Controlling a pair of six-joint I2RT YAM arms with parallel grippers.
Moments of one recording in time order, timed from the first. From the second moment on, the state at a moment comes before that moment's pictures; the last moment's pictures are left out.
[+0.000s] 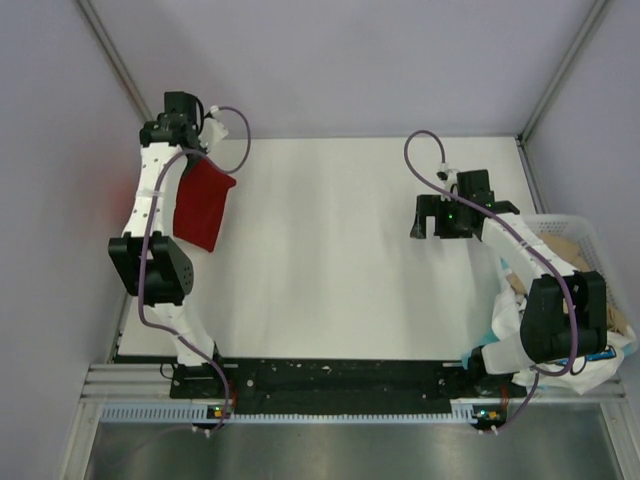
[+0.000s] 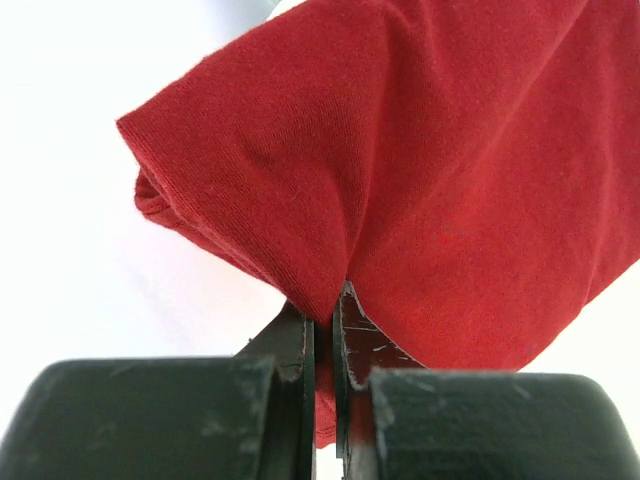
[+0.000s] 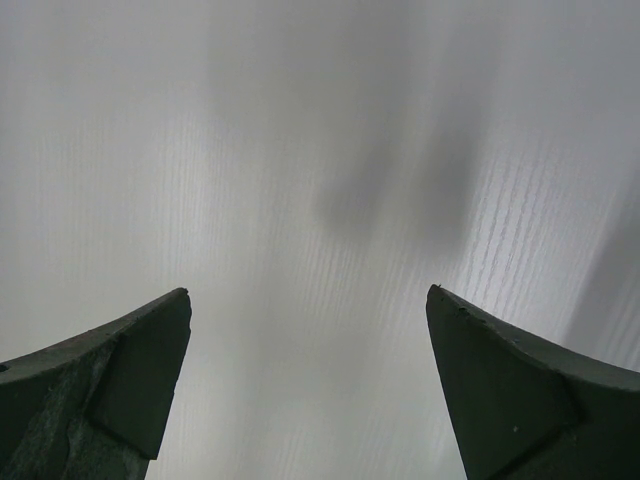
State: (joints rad) left arm 0.02 1.88 1.99 -1.06 -0.35 0.83; right arm 0.13 1.45 1.02 -0.50 -0.23 0.12
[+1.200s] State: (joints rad) left arm 0.29 2.20 2.10 -0.76 -0.36 0.64; right arm 0.14 1.45 1.02 -0.52 -0.21 0.10
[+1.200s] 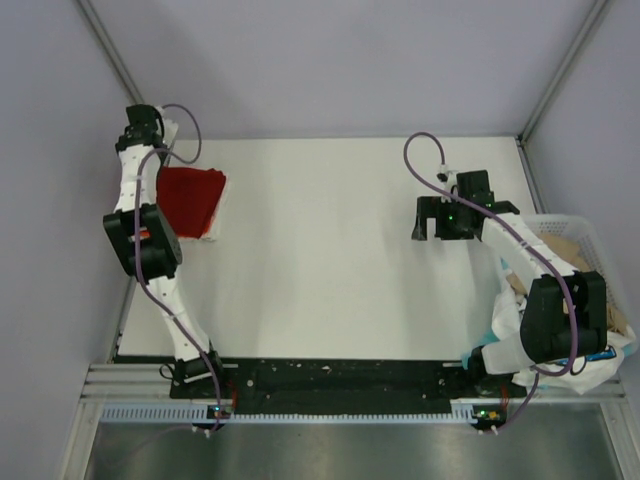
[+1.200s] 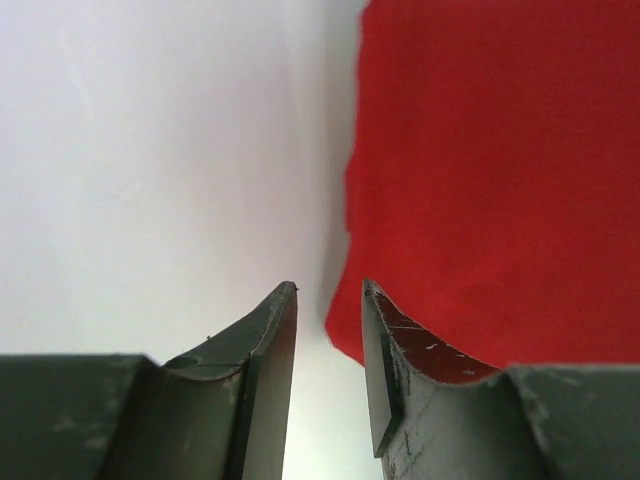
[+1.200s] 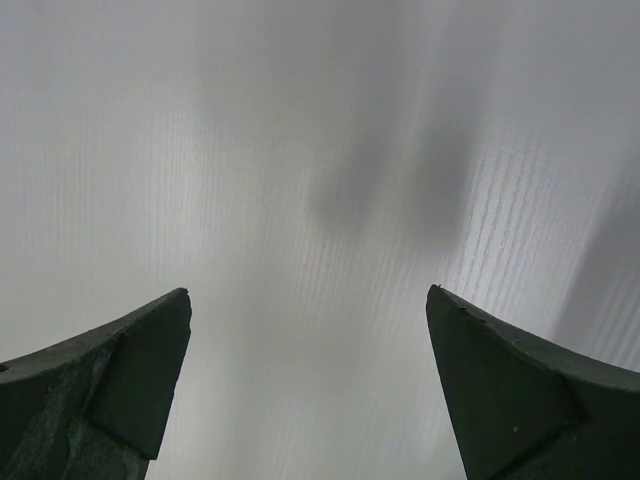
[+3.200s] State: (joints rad) left arm 0.11 1.17 0.63 -0.29 0.46 0.50; right arm 0.13 0.70 0.44 -0.05 0.06 0.34
